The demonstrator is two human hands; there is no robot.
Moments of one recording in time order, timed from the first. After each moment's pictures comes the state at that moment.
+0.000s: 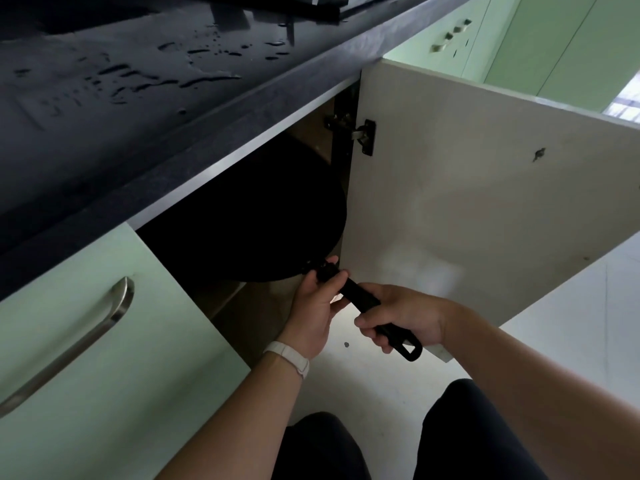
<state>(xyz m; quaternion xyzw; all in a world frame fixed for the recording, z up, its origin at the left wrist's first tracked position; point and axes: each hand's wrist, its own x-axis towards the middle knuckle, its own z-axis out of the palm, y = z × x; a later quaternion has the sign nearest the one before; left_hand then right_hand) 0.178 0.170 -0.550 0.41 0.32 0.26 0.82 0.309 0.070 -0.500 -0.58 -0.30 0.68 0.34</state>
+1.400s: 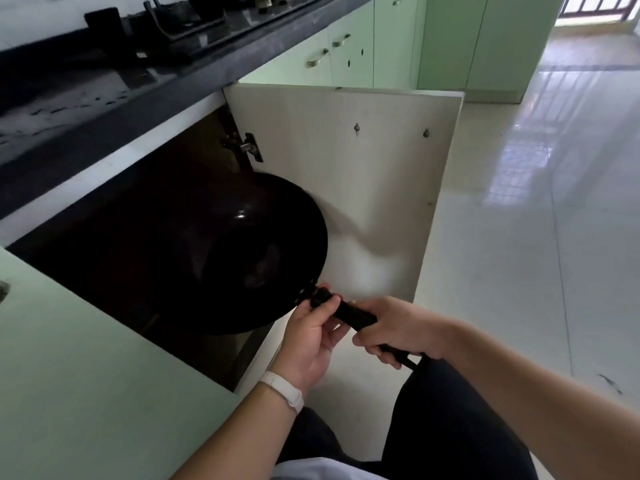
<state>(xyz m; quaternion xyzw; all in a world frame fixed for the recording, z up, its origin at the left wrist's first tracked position) 0.219 0.012 -0.529 0.33 0.32 0.20 0.86 0.343 -0.098 -0.508 -0.67 -0.36 0.54 0.36</state>
